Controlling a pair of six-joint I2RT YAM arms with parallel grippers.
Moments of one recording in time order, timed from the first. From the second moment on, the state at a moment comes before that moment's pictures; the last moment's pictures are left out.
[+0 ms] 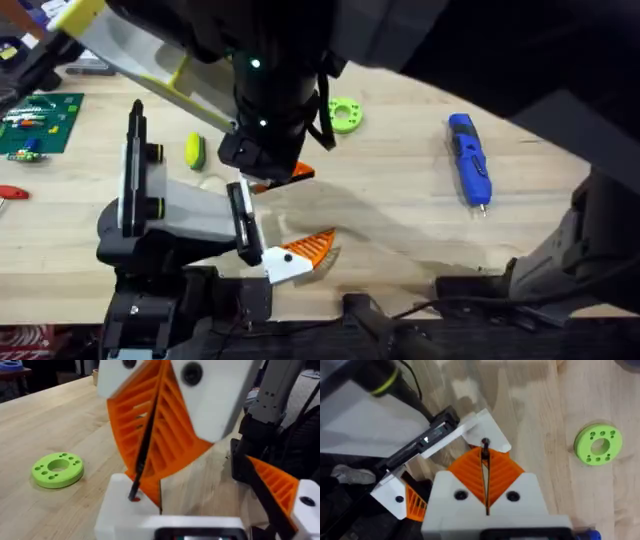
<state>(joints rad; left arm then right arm) -0.02 0.00 0.01 -0.13 1.25 -0.04 1.09 1.95 2.13 -1.51 -0.06 -0.16</state>
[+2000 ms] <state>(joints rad) -0.02 0.00 0.01 -0.13 1.25 -0.04 1.09 1.95 2.13 -1.52 -0.06 -0.16</state>
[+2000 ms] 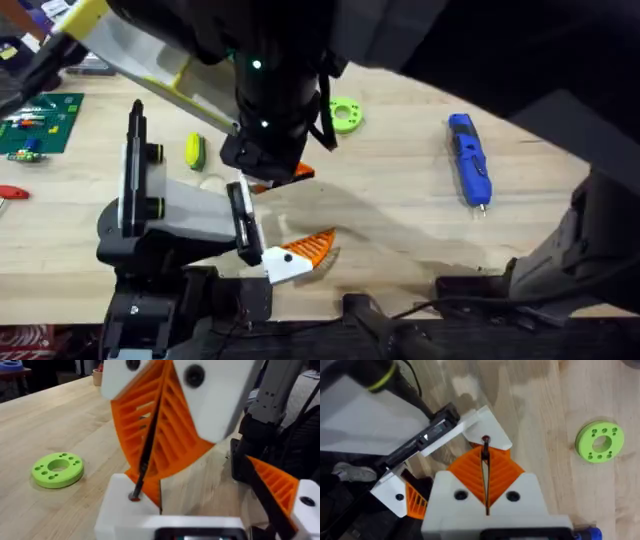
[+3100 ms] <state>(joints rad) -0.02 0.00 0.01 -0.13 1.25 -0.07 1.09 2.01 2.13 -1.45 -0.06 -0.16</state>
